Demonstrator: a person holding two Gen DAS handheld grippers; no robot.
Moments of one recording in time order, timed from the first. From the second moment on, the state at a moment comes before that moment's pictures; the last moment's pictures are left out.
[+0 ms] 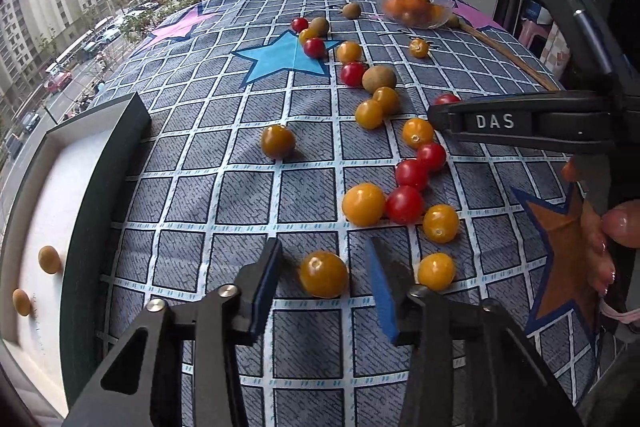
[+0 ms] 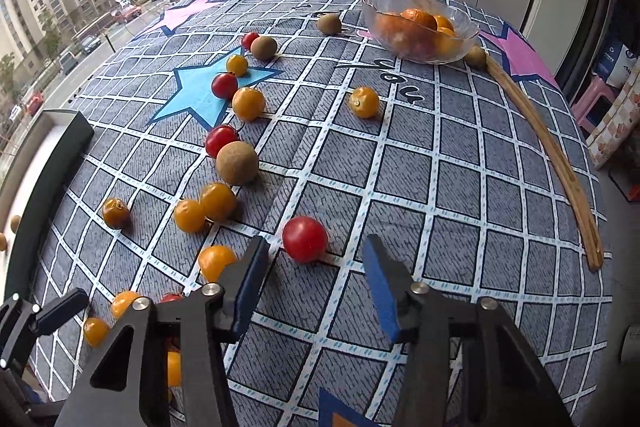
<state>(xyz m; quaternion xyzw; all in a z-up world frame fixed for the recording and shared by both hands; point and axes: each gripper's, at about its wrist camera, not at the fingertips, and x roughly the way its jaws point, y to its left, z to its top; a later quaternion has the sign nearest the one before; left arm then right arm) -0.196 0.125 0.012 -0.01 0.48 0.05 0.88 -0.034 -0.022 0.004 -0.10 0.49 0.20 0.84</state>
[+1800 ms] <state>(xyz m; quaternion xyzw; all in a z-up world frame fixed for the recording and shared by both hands) -0.311 0.334 0.036 -0.11 0.44 0.23 0.86 -0.152 0.180 0.069 -0.15 0.48 0.45 0.74</state>
